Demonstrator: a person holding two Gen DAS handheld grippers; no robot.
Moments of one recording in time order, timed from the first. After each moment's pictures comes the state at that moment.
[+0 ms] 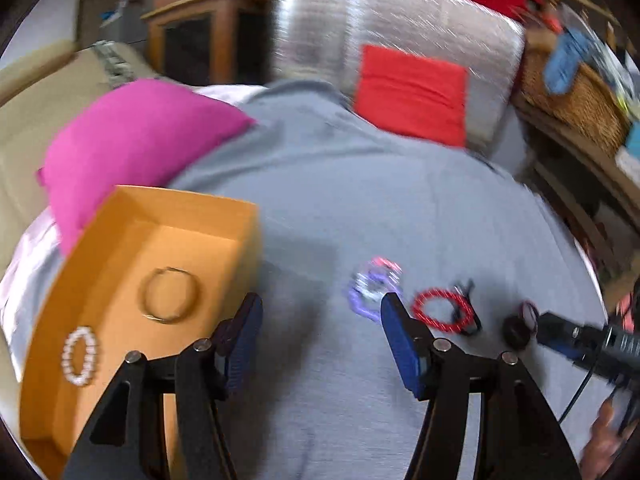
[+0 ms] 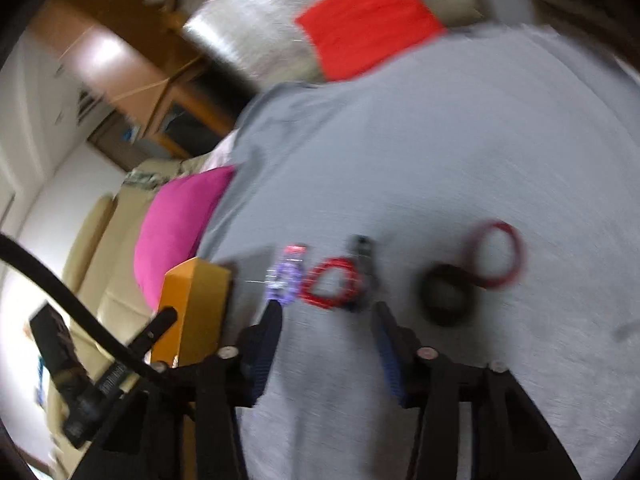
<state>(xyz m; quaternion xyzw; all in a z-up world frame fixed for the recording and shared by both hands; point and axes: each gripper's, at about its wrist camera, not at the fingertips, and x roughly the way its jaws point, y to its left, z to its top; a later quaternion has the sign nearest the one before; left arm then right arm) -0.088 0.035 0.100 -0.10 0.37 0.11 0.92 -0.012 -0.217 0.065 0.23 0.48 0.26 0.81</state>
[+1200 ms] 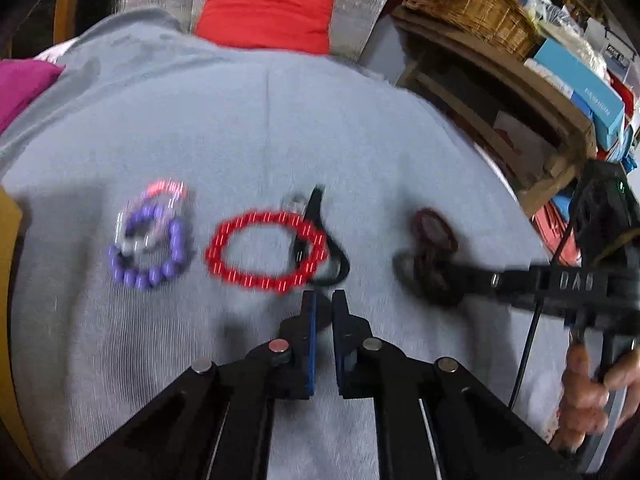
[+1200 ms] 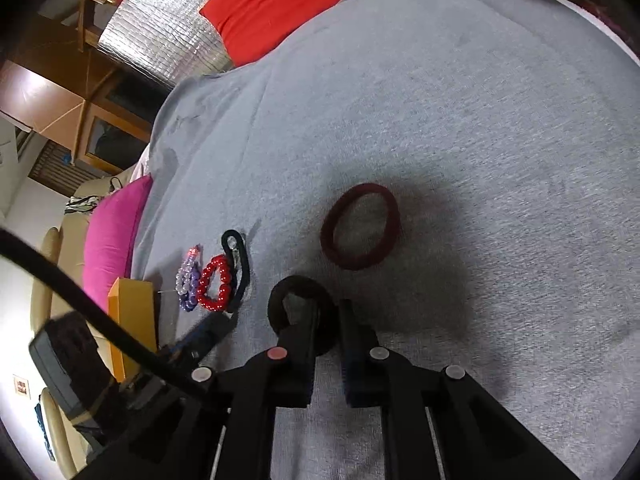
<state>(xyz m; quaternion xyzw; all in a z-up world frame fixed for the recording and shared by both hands) -0.022 -0.056 0.030 -0.11 0.47 -0.14 0.87 0.019 -0.263 0.015 0.23 0.54 0.17 0.79</state>
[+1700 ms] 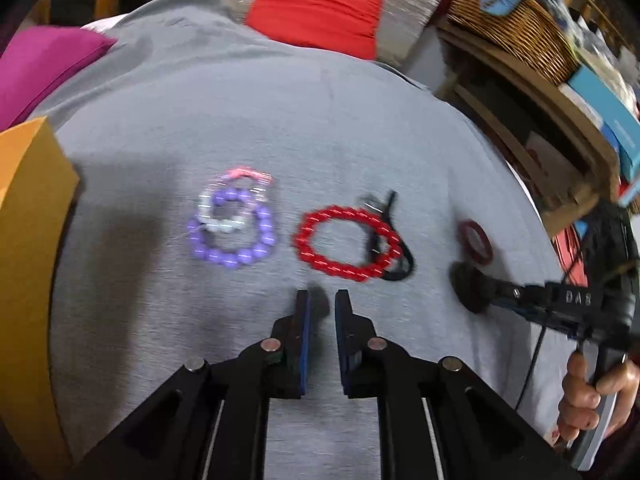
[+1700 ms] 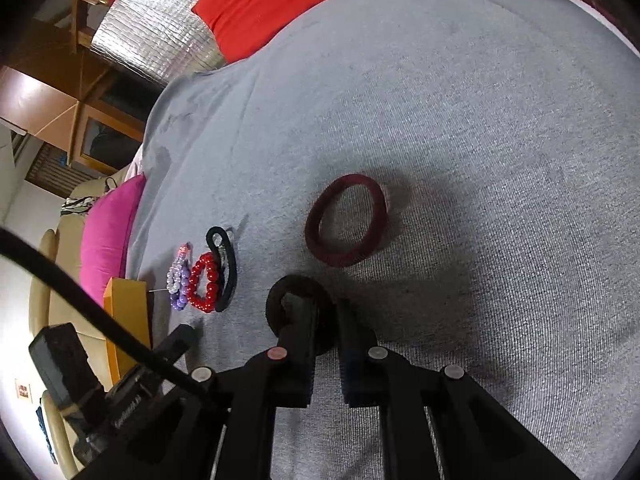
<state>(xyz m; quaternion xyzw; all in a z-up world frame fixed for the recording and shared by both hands) -0.034 -0.004 0.036 -0.14 0.46 -0.07 0.87 0.019 -0.266 0.006 0.24 0.55 0.16 0.78</state>
